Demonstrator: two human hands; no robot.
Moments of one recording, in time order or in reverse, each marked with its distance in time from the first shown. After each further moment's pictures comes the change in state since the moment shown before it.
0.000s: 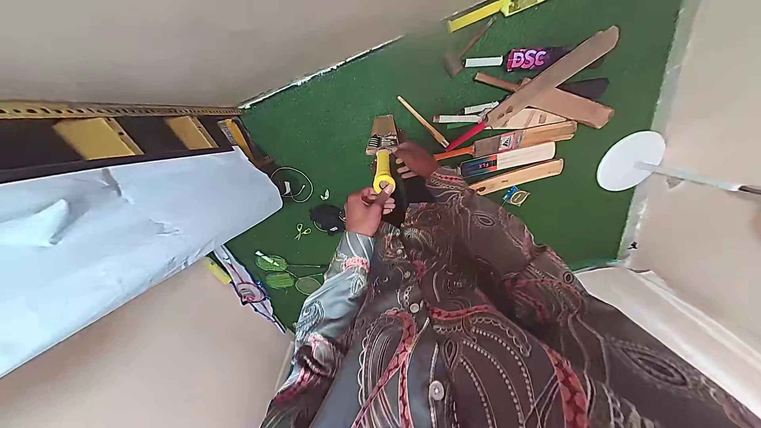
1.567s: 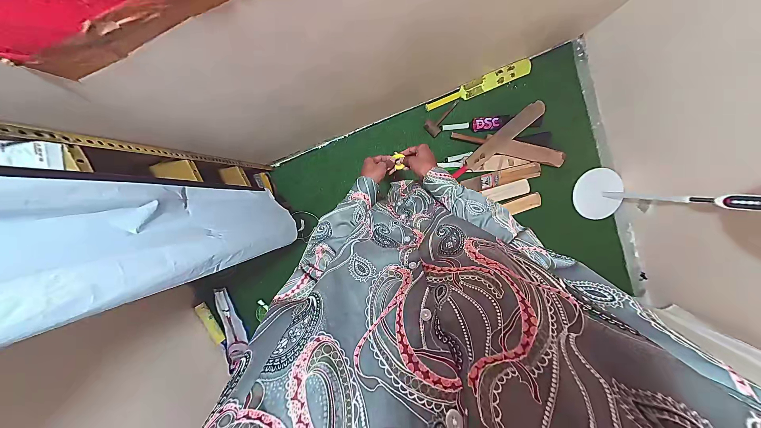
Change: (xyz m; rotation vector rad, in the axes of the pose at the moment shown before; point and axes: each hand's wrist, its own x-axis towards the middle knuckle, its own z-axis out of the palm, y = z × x) left_hand 0.021 0.065 -0.012 0.009 -0.185 0.259; right_hand -0.123 -0.045 0.005 -0.193 0.376 -0.338
